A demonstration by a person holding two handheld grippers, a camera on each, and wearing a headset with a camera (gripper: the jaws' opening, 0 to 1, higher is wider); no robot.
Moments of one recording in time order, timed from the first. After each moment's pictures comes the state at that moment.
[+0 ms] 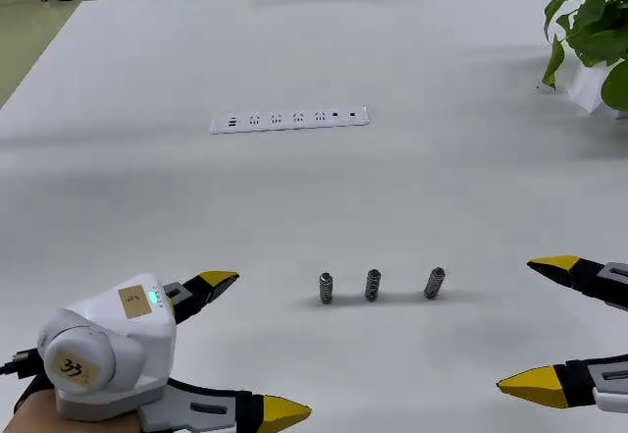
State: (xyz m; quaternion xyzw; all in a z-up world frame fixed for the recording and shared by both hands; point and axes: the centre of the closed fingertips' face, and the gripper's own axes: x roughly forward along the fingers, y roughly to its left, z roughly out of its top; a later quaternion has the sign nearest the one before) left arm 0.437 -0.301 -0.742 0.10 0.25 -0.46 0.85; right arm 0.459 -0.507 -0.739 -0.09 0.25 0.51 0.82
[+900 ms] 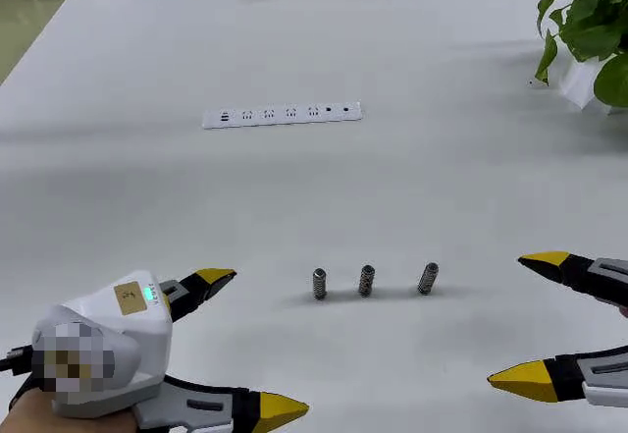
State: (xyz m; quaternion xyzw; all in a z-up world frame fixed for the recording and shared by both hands) left arm 0.437 -0.302 -0.745 0.09 0.25 -0.46 0.85; right arm 0.459 -0.505 -0.740 -0.09 0.25 0.51 0.82
